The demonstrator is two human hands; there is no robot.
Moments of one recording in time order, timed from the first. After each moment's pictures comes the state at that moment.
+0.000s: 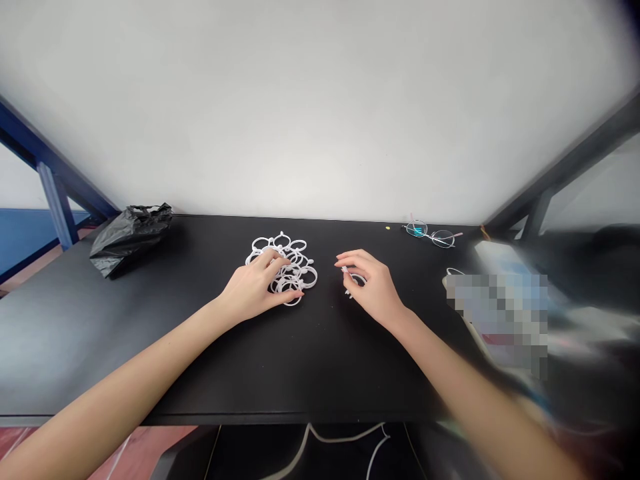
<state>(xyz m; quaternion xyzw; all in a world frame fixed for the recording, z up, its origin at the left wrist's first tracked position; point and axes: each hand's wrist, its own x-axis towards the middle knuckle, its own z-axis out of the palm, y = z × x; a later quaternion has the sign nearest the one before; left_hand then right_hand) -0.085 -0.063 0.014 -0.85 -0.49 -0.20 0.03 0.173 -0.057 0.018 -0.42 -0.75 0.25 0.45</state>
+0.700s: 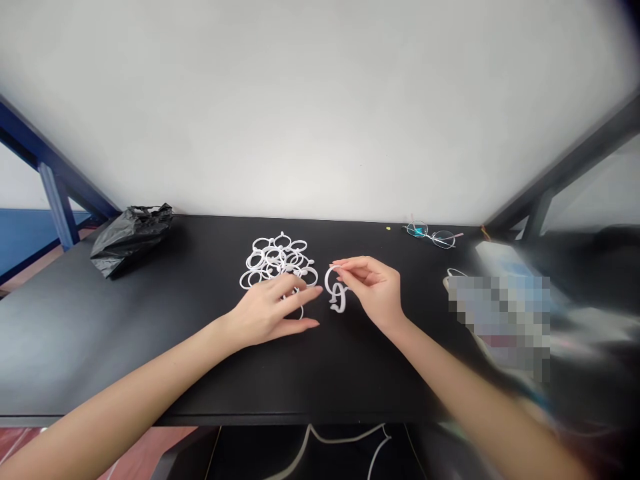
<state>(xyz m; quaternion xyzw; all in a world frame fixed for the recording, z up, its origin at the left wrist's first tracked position) -0.071 -0.086 0.019 -0.91 -0.28 -0.28 0.08 0.156 -0.072 0.023 -0.39 -0.60 0.41 0.56</state>
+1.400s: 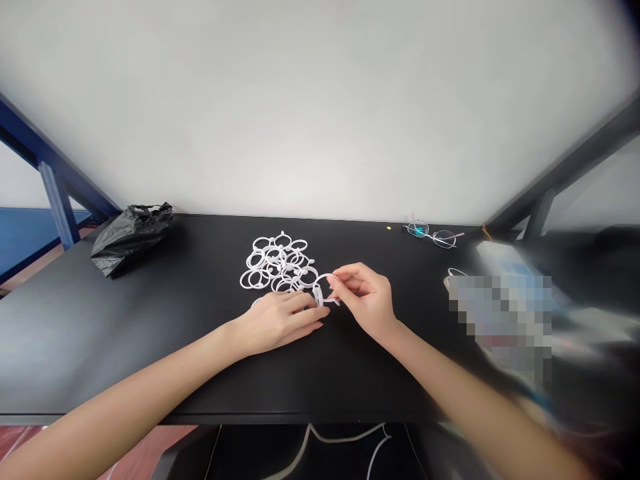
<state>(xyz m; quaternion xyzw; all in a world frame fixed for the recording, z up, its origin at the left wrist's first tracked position) -0.058 -0.092 0.011 -0.94 -0.23 -0.25 0.05 0.149 -0.080 0.019 -0.40 -0.67 0.35 0.52</state>
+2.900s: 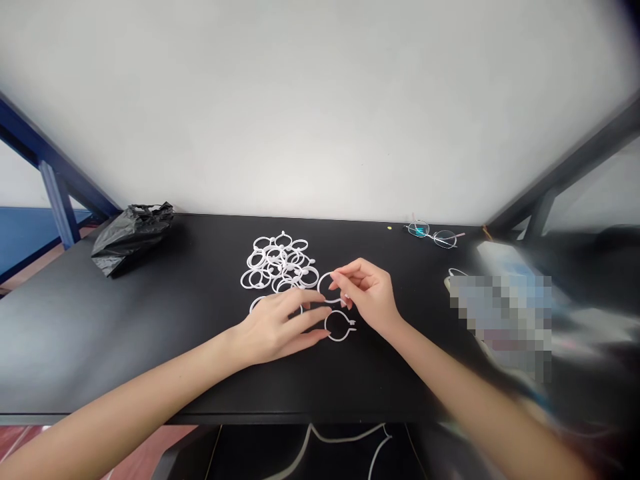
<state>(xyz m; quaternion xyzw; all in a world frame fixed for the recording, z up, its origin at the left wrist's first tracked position) -0.053 -0.104 0.019 -0.90 -0.23 -0.36 0.08 0.148 -0.077 0.026 -0.40 -0.59 0.49 0.51</state>
